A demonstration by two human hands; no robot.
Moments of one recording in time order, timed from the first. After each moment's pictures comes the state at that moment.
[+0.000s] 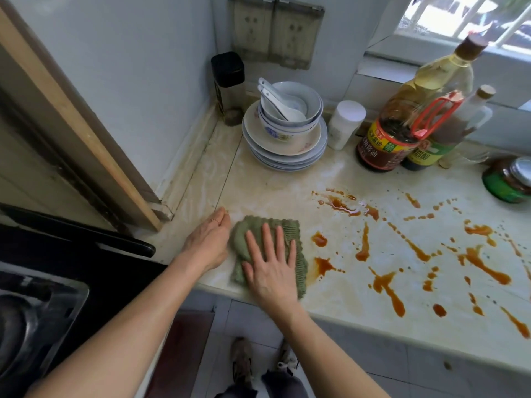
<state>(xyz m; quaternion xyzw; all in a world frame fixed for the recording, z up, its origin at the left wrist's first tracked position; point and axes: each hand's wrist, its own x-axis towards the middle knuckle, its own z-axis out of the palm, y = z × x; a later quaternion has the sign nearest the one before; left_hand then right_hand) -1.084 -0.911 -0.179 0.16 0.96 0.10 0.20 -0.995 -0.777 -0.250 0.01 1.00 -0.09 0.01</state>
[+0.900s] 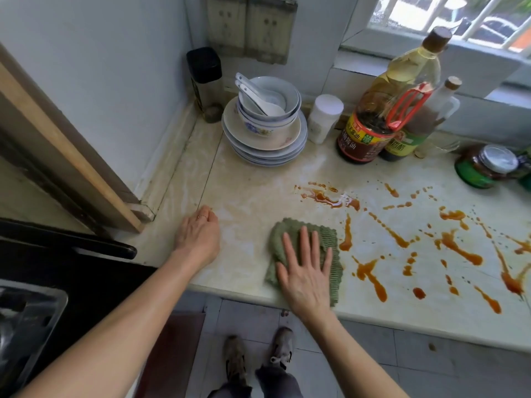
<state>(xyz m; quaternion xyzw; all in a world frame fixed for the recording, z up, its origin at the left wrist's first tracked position) -1.079 -0.890 -0.163 0.12 0.97 0.01 0.22 -0.951 -0.705 -0.246 0.12 0.99 -0.05 0.01</state>
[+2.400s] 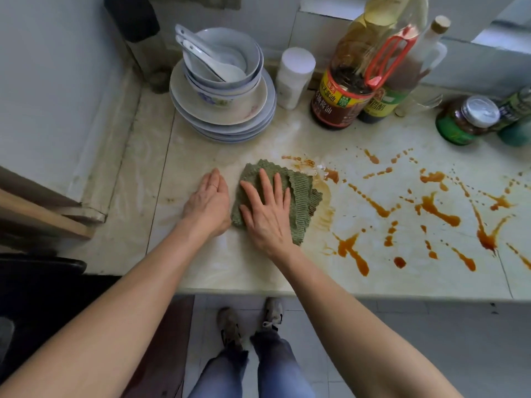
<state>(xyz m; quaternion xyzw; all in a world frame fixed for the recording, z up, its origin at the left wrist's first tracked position) -1.113 -0.815 -0.179 0.20 0.95 0.05 0.25 -1.042 -0.698 -0.238 0.09 0.98 -0.17 0.01</state>
